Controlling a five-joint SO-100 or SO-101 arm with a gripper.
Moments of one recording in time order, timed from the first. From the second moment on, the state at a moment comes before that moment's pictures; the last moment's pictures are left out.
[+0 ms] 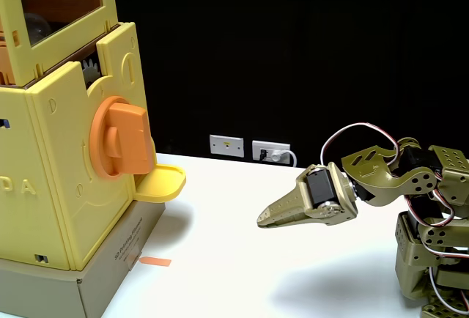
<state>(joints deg) -4.7 184.4 174.0 33.9 -32.9</state>
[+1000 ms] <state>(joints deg) -0.4 179.6 179.0 0.6 -71.3</state>
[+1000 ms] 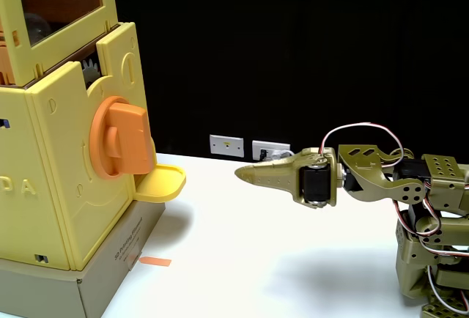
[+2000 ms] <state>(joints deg) 2.2 125.4 163.1 -47.3 -77.6</state>
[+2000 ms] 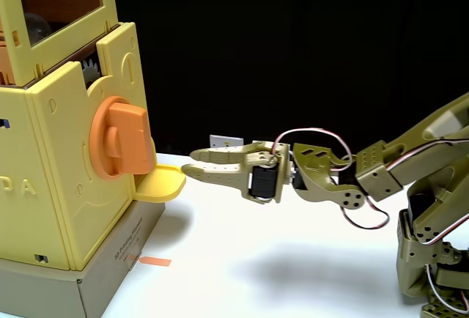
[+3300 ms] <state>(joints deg) 6.0 98.3 131.6 -40.7 -78.5</state>
